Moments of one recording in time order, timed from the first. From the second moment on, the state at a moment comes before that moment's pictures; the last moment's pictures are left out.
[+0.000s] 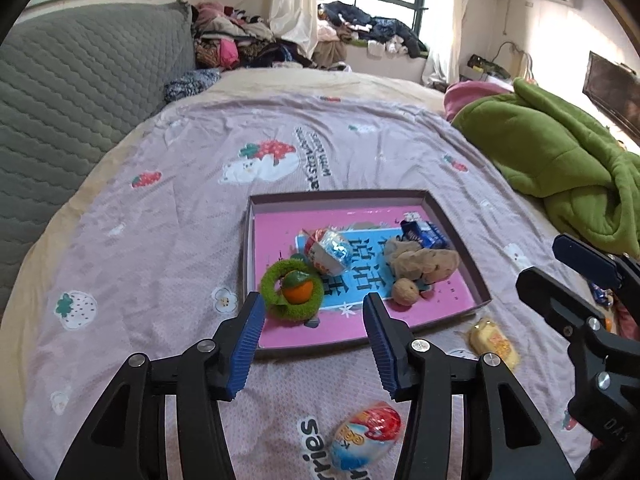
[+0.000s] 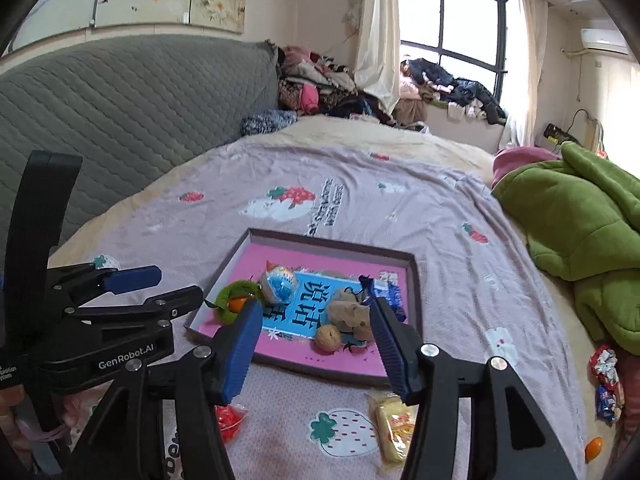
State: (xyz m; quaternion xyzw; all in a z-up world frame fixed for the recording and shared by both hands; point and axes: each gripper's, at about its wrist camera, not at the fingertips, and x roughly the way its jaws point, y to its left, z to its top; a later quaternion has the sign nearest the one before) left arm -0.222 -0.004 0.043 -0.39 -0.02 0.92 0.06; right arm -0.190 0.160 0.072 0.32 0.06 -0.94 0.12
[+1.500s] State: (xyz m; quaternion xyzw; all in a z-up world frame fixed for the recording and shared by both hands) left arm -0.150 0.035 -0.028 -0.41 0.08 0.90 0.10; right arm -0.162 0.241 -0.003 0.40 0.06 -0.91 0.08
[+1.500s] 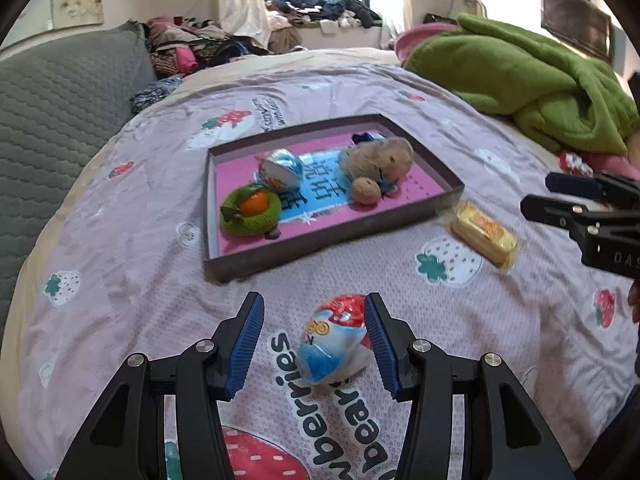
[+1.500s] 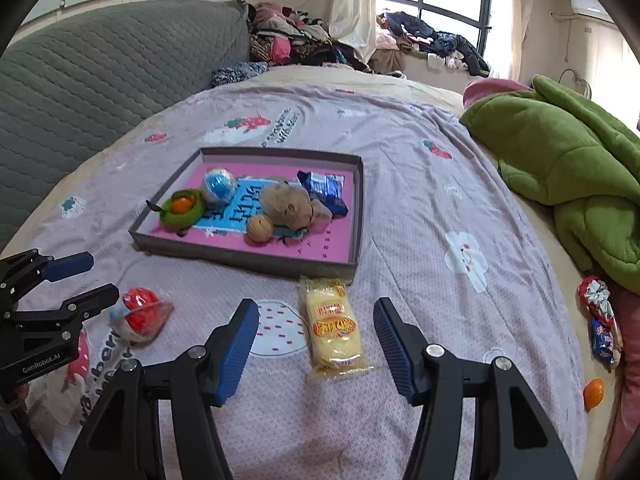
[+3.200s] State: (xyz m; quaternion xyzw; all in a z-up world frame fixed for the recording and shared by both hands) left arm -0.176 0.034 -0.072 -0.44 0.08 0.88 0.15; right arm -0.214 0.245 -0.090 0.47 0.05 -0.88 0.09
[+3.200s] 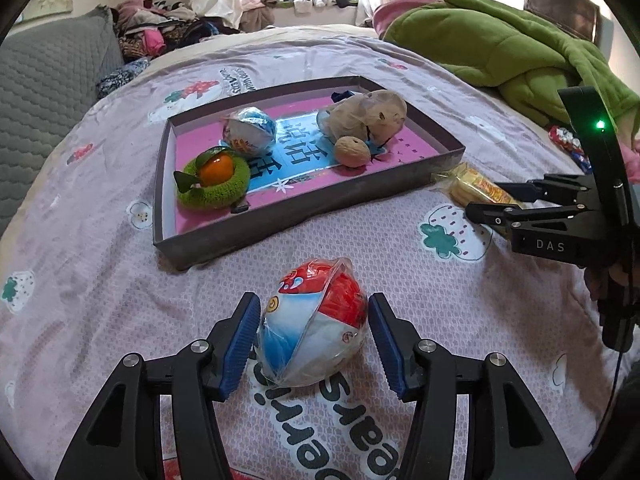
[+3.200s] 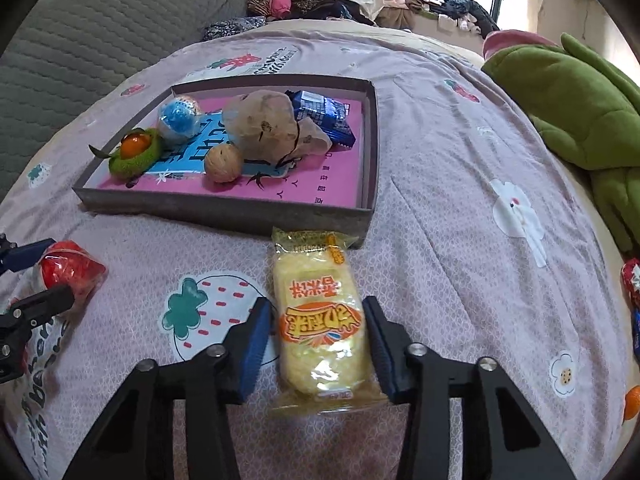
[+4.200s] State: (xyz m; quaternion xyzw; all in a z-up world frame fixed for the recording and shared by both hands) left arm -0.169 0.028 -0.039 -0.42 0.06 0.89 0.15; right arm -0.179 0.207 -0.029 0.42 0.04 -0.89 0.16
